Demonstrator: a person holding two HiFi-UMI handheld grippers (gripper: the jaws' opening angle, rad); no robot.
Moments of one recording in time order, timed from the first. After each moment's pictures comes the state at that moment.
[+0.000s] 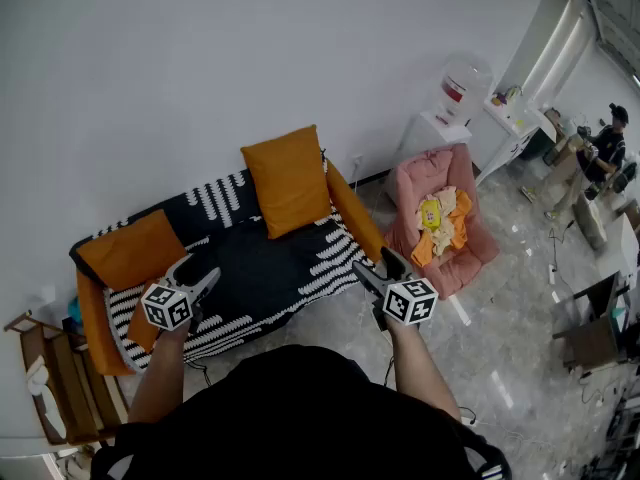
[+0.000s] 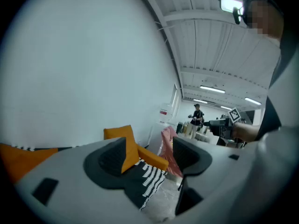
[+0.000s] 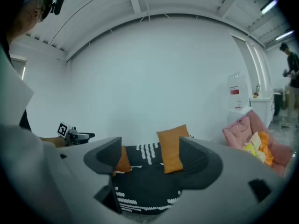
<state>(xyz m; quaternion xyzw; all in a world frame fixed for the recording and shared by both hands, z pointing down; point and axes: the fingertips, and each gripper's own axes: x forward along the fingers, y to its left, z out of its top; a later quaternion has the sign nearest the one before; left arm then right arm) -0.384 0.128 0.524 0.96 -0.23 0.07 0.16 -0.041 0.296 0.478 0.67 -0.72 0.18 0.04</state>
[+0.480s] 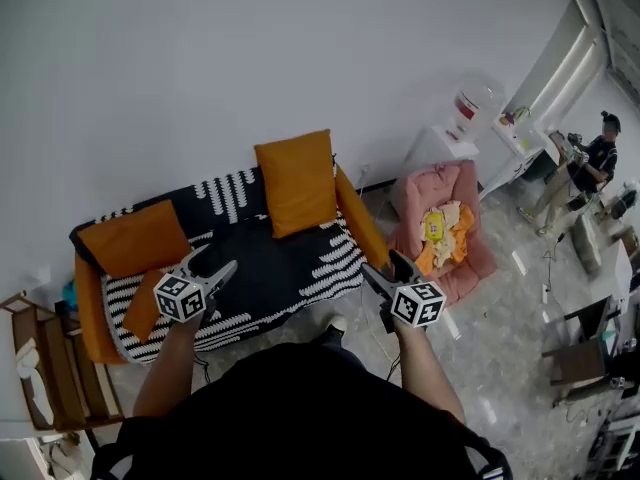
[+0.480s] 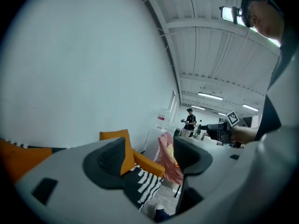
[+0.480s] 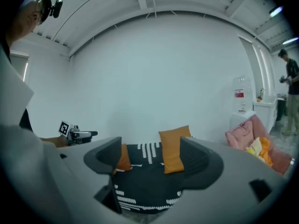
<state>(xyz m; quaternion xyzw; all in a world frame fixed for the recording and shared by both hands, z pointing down) -0.379 0.126 0.512 0.96 -0.21 0.04 0.17 -0.062 0.288 0.466 0.66 -0.73 0.18 0.06</state>
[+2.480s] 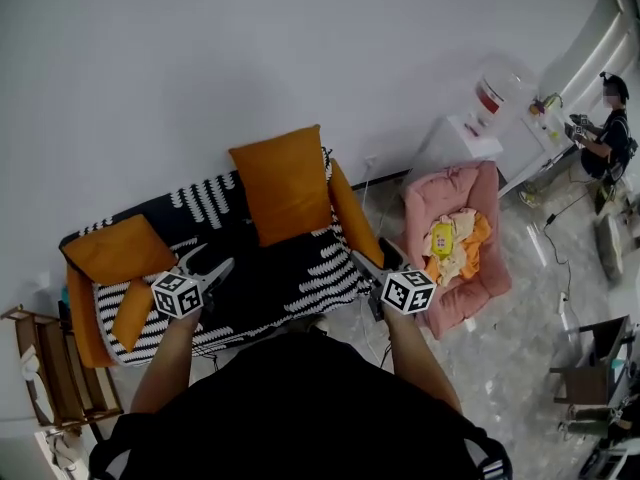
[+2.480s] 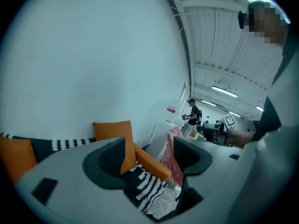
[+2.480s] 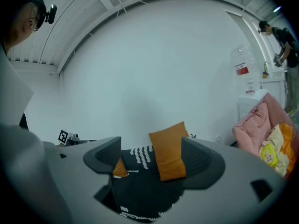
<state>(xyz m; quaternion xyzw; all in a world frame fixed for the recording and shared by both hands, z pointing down) -0.193 0.021 0.571 0.94 -0.25 0.10 0.22 0.132 0.138 0.543 0.62 -0.74 0.25 0.00</state>
